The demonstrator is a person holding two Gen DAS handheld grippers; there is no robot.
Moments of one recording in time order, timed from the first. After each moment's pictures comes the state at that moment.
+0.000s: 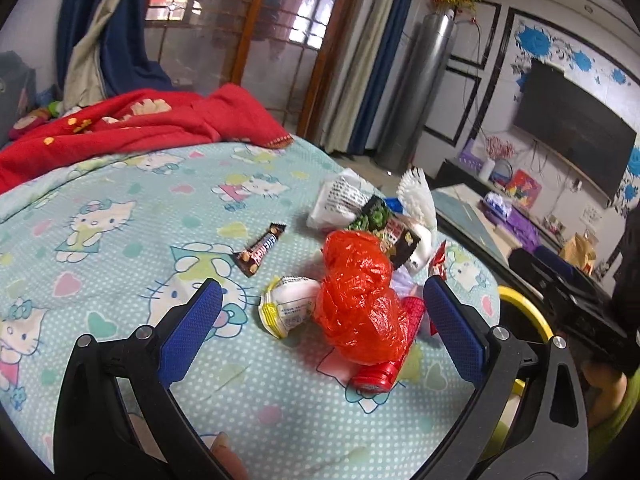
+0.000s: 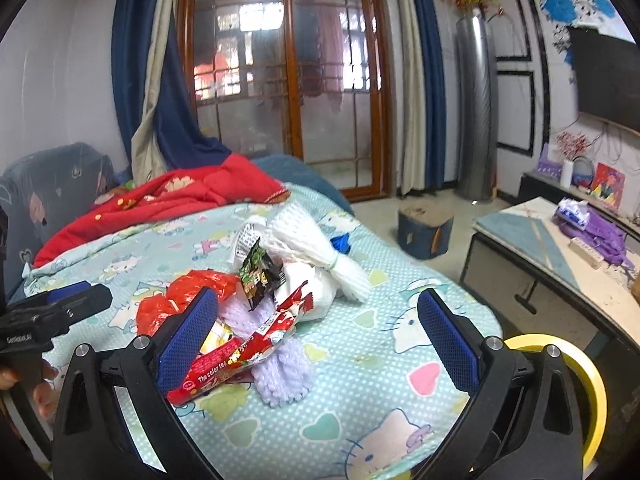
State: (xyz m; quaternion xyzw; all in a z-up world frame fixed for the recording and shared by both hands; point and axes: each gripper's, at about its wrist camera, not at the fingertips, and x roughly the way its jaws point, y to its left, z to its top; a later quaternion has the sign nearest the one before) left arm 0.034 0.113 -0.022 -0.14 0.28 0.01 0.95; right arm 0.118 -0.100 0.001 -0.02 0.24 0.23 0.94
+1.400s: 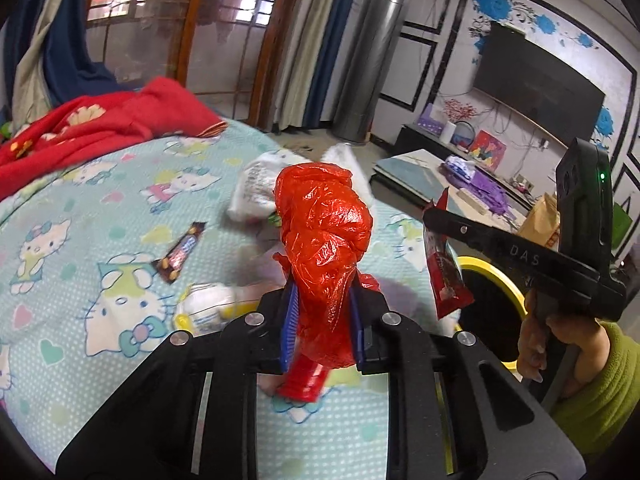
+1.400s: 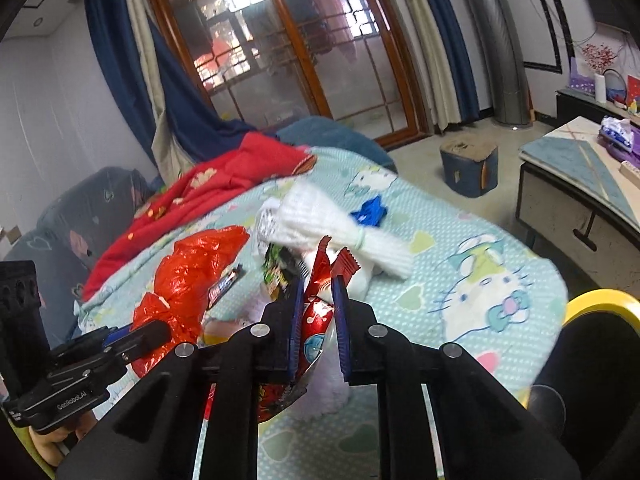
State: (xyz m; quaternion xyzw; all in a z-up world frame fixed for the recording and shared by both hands) left arm 0.069 0.066 -0.012 -0.10 0.31 -0.07 0.94; right arm 0.170 -0.122 -0.006 0.08 0.32 0.30 0.90
